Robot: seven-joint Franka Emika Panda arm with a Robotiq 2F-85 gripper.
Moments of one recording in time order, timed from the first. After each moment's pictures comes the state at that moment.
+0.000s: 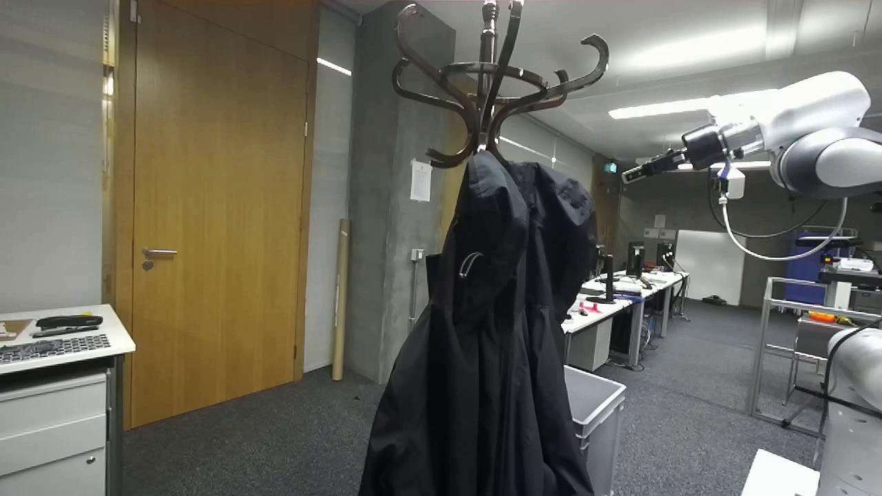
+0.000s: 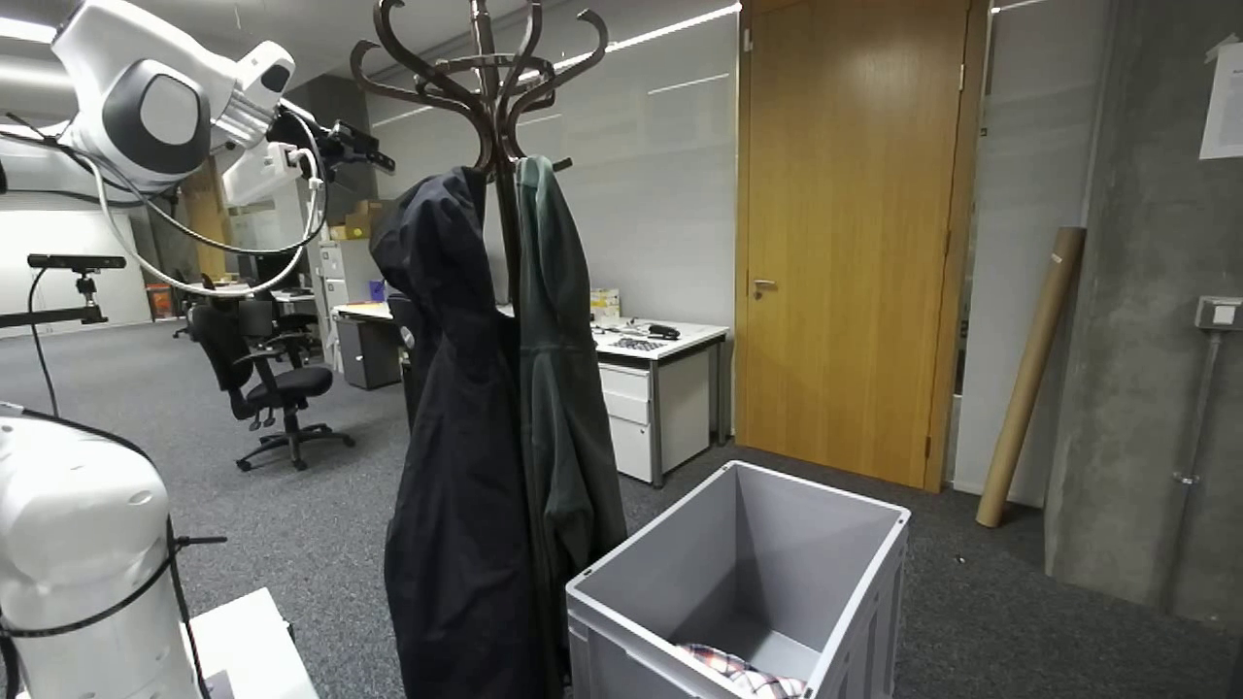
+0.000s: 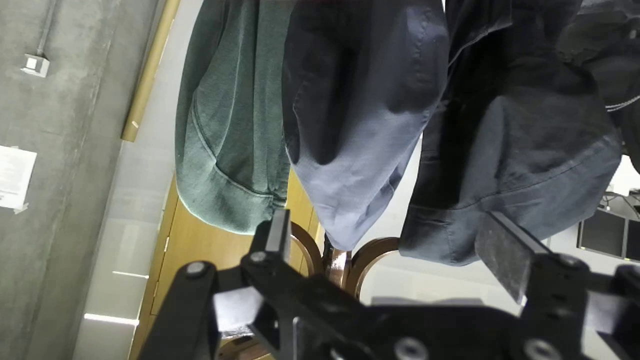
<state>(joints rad) 0.24 -1.05 0.16 -2.55 -0.04 2.67 -0.02</state>
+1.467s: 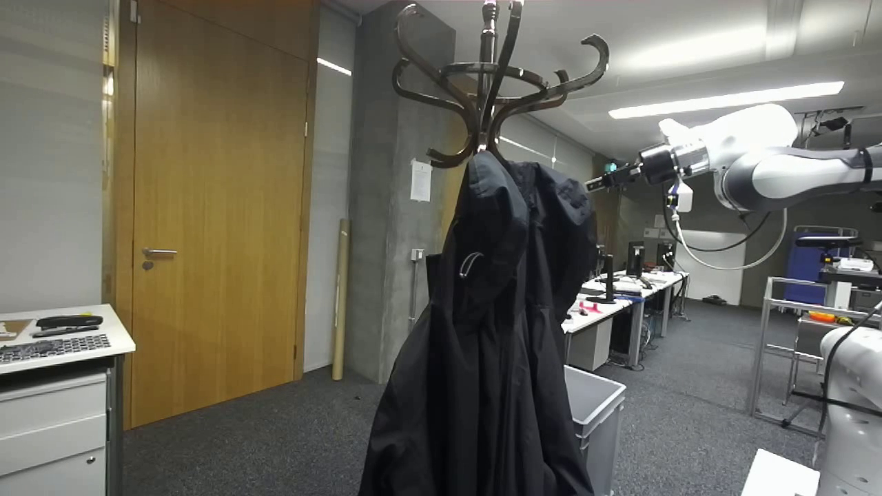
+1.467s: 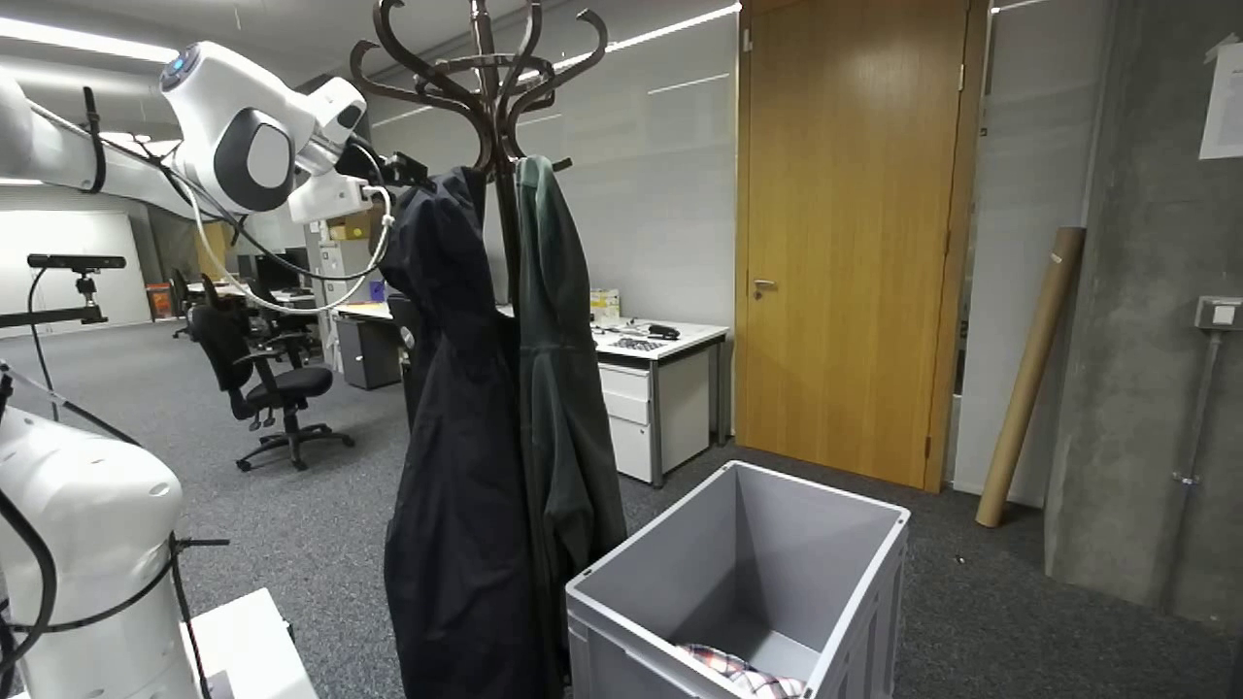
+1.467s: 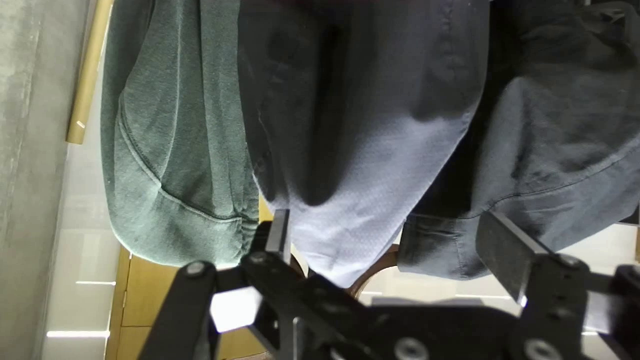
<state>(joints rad) 0.35 -0.81 0.05 -2.53 -0.01 2.93 -0.07</state>
